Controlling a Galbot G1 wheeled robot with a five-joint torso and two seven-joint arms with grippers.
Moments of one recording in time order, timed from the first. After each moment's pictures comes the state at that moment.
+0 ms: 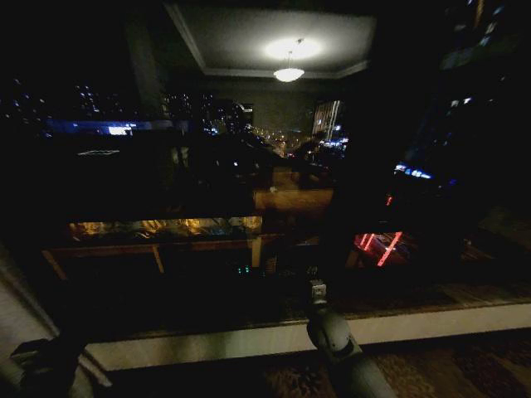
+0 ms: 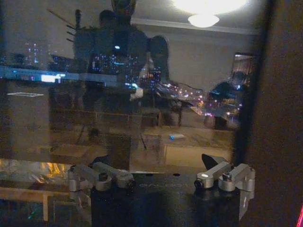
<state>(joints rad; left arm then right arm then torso) 1.59 -1.29 -1.11 -2.12 -0.45 0.17 0.14 -1.10 1.34 0.25 1.91 0.17 -0.39 0.22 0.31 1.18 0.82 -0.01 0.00</state>
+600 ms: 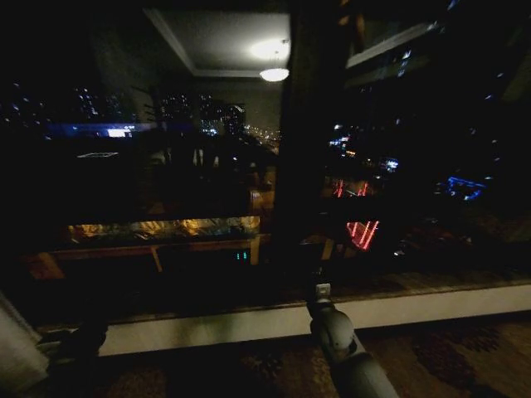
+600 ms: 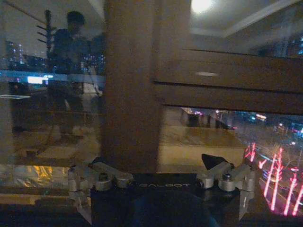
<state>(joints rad) 1.55 -1.32 -1.00 -2.17 -0.42 0.22 0.10 -1.12 1.34 0.31 1.93 0.17 -0.40 0.22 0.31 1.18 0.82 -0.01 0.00</state>
